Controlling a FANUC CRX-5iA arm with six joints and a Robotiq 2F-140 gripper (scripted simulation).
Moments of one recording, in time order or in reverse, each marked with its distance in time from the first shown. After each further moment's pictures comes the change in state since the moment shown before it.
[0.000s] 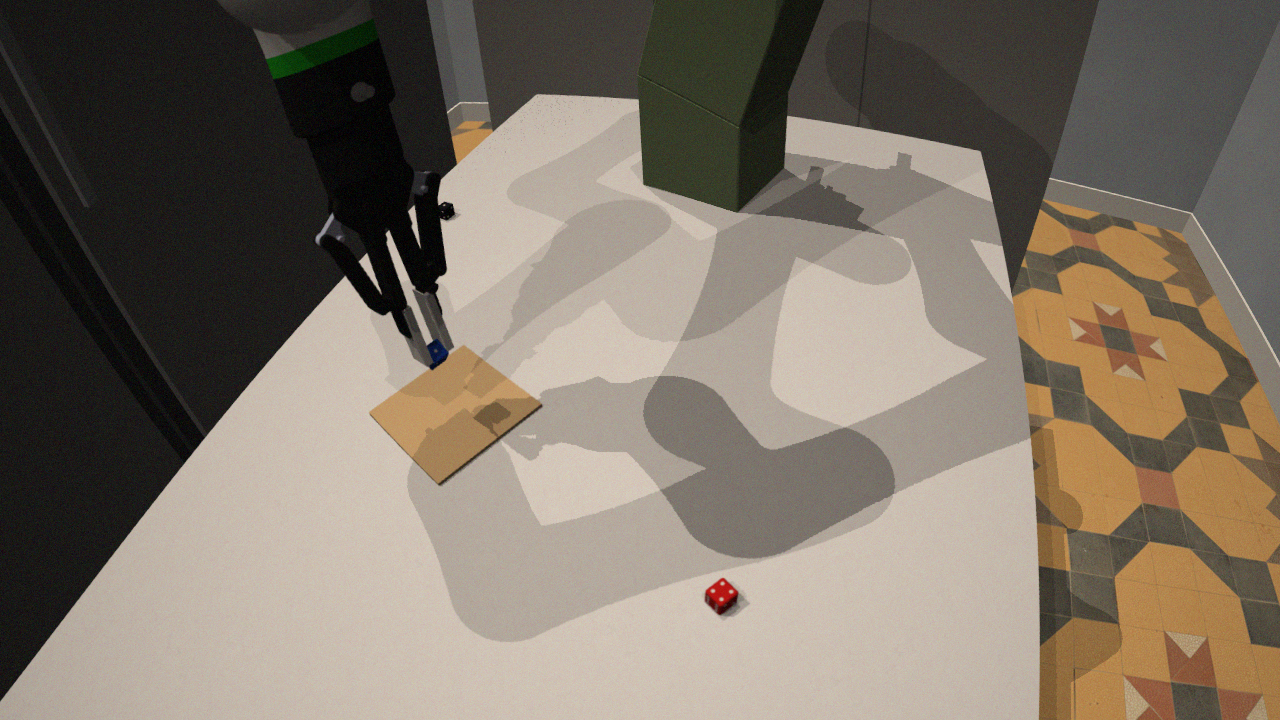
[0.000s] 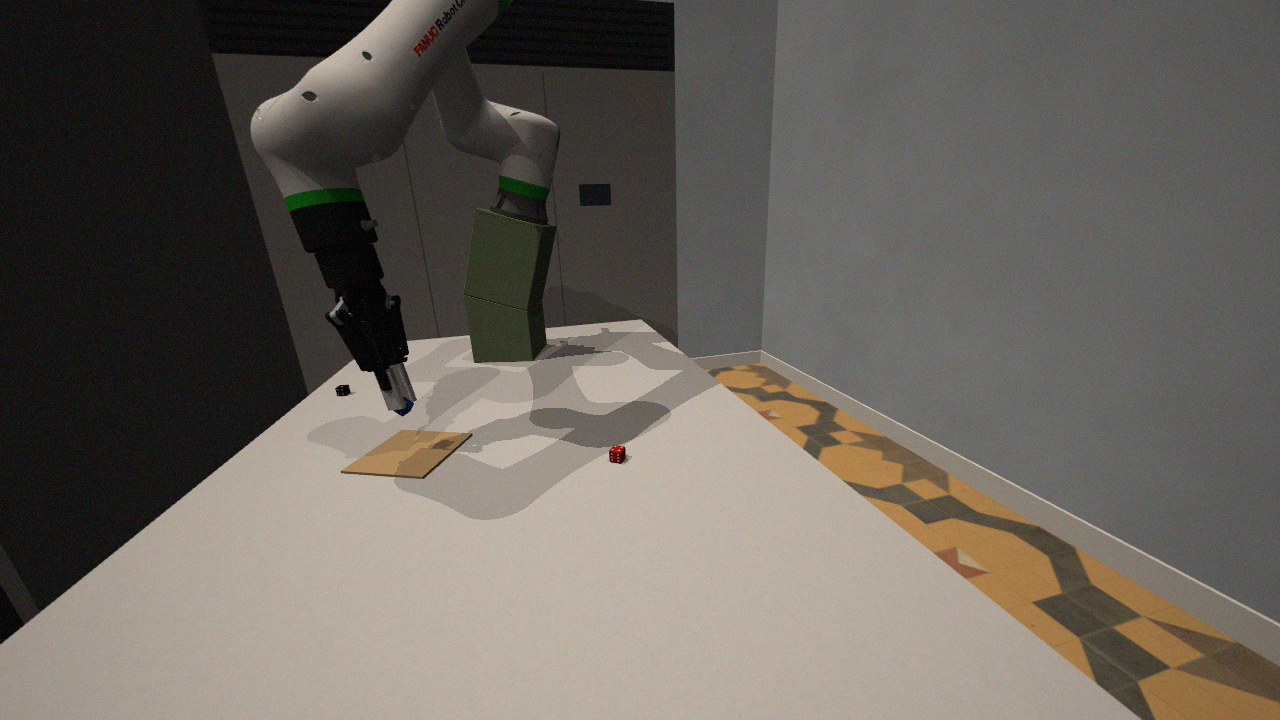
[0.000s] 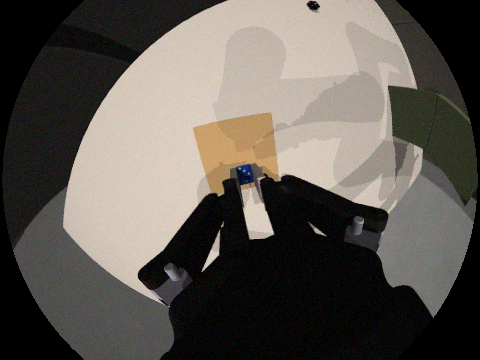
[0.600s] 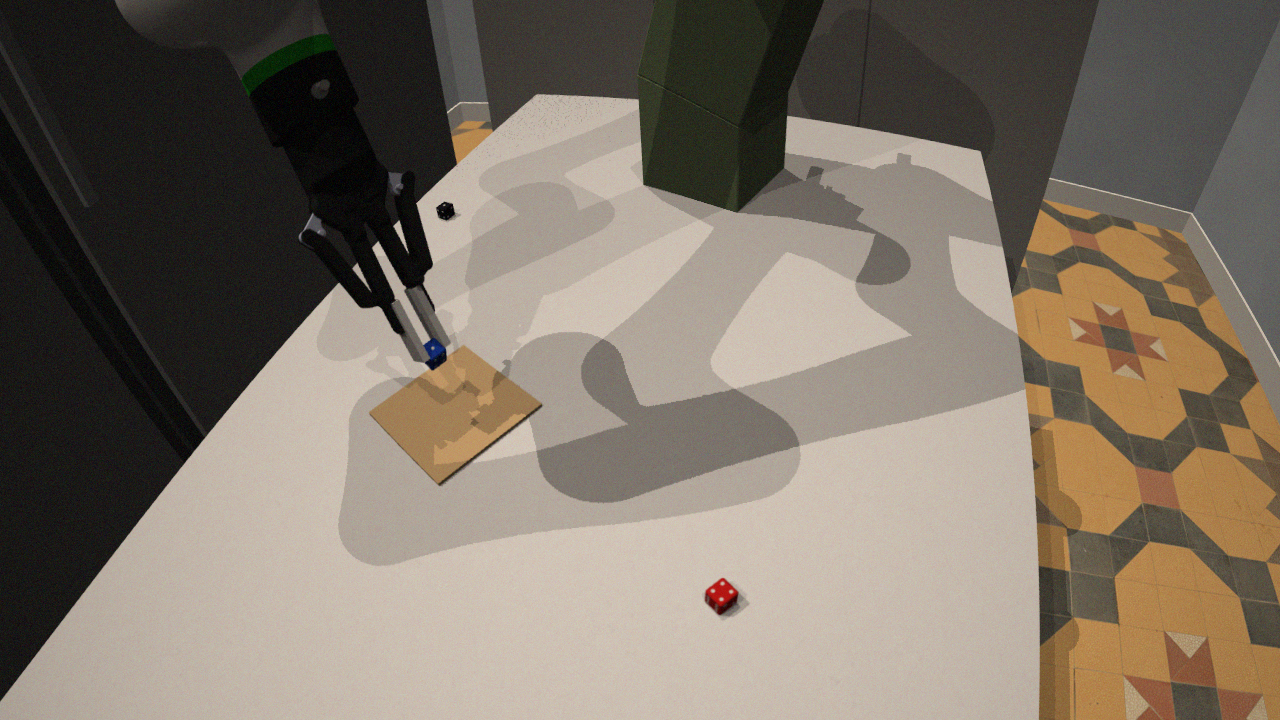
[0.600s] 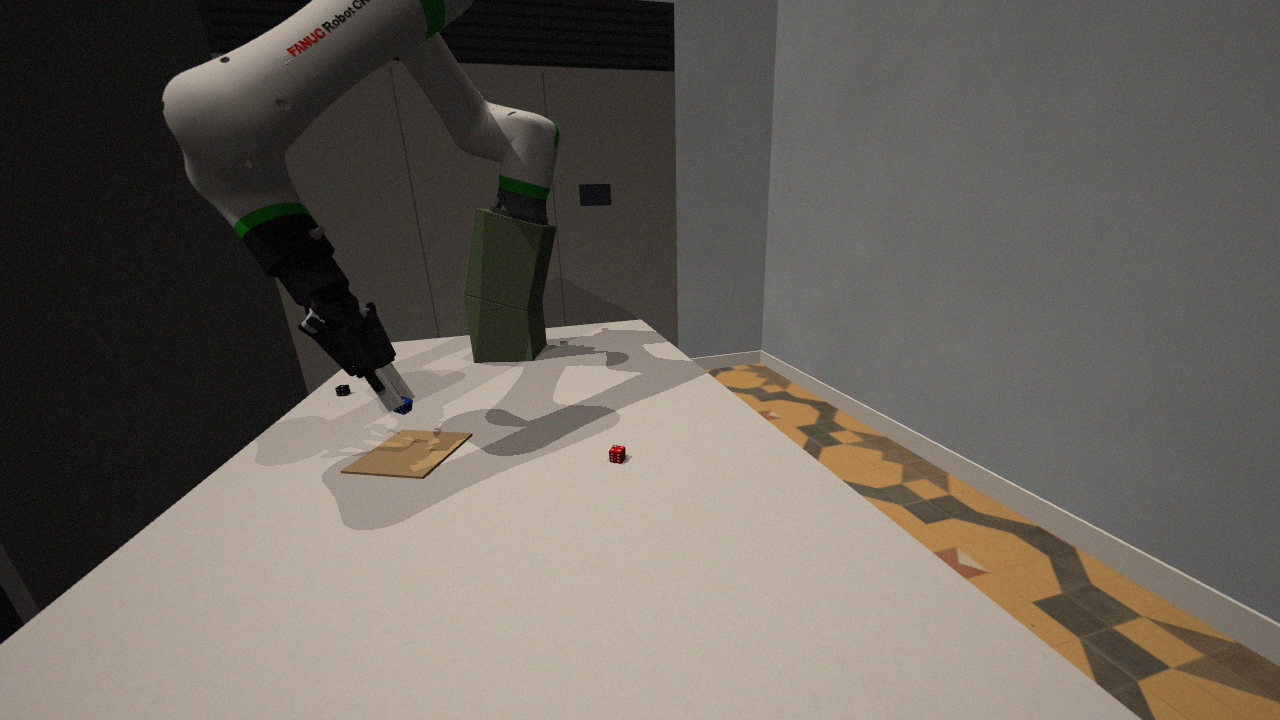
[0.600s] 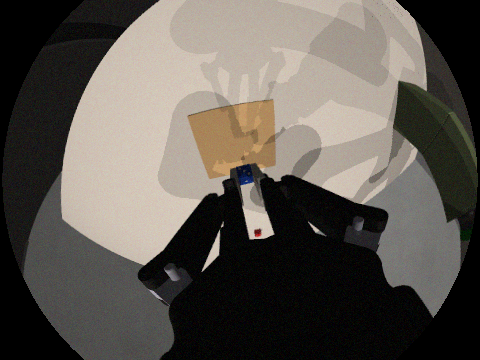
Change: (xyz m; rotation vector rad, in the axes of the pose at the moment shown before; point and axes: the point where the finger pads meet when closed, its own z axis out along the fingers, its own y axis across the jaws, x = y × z) arm 0.009 -0.001 -0.001 0.005 -0.307 -0.005
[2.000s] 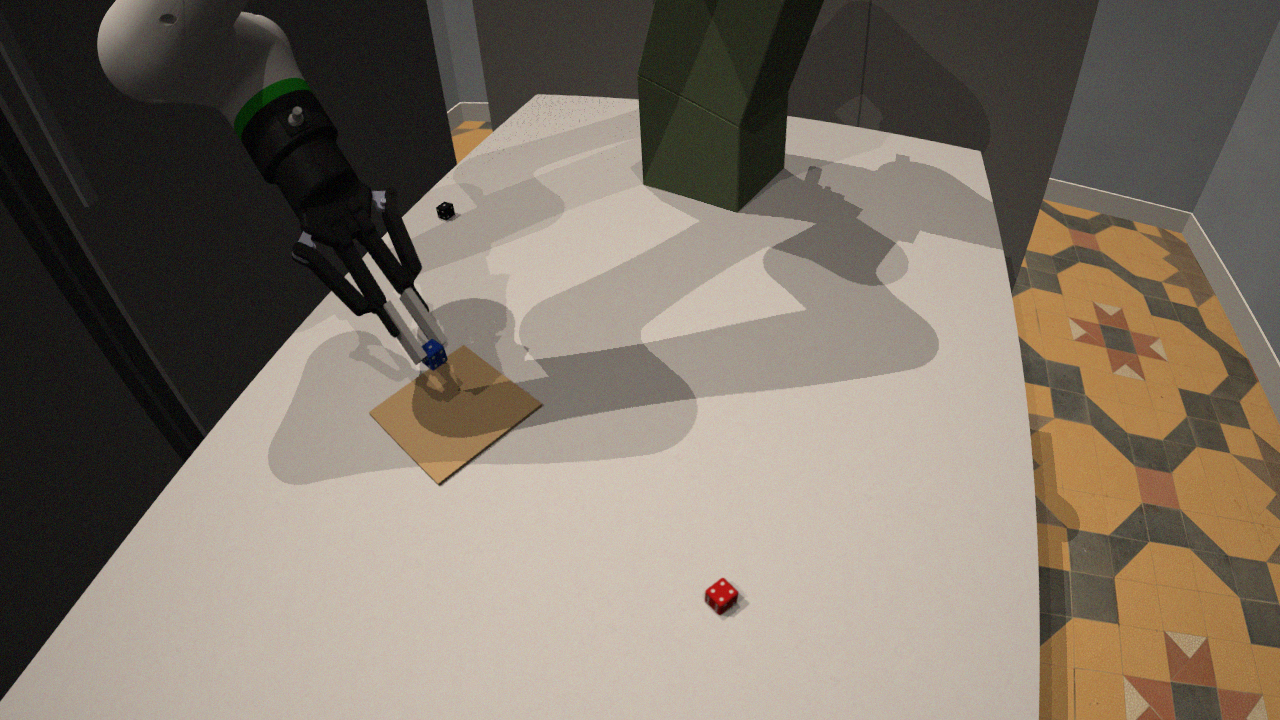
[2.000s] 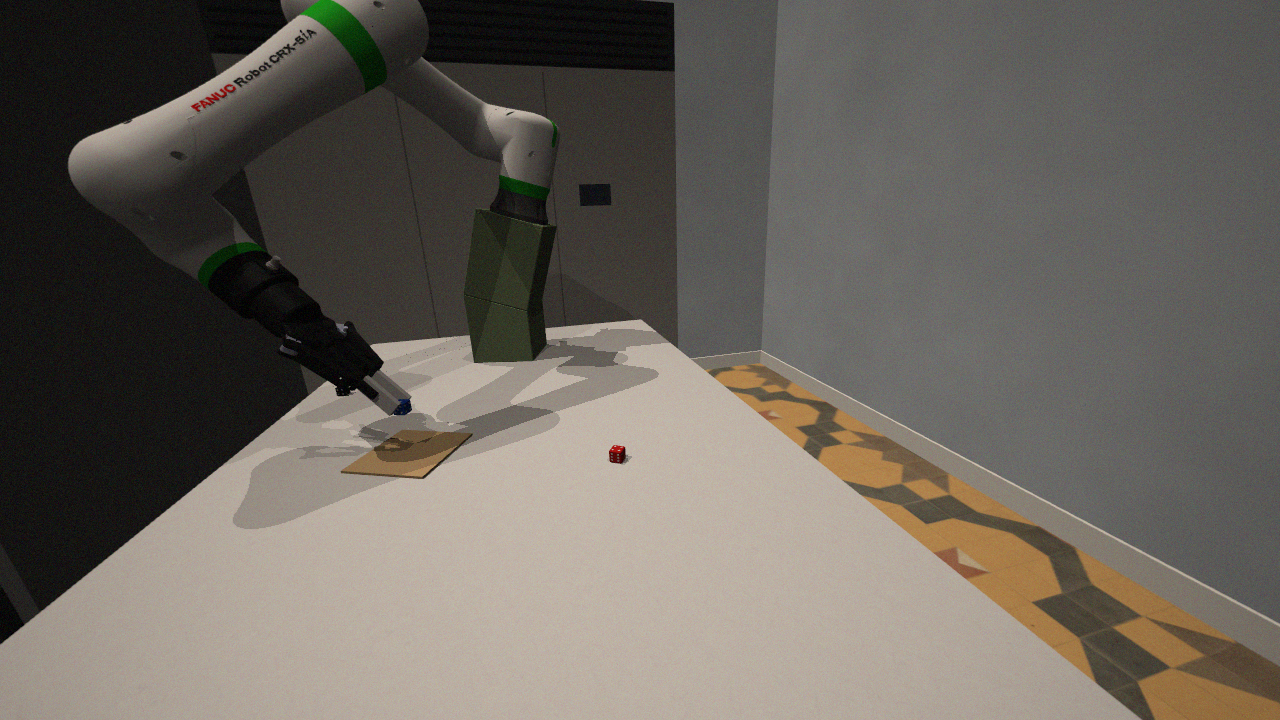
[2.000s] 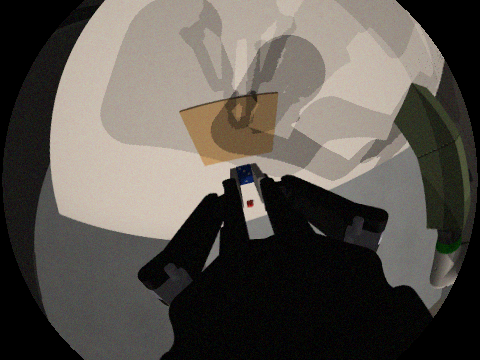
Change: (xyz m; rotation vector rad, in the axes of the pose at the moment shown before) arm 0.015 0.001 0.003 -0.006 -0.323 -0.002
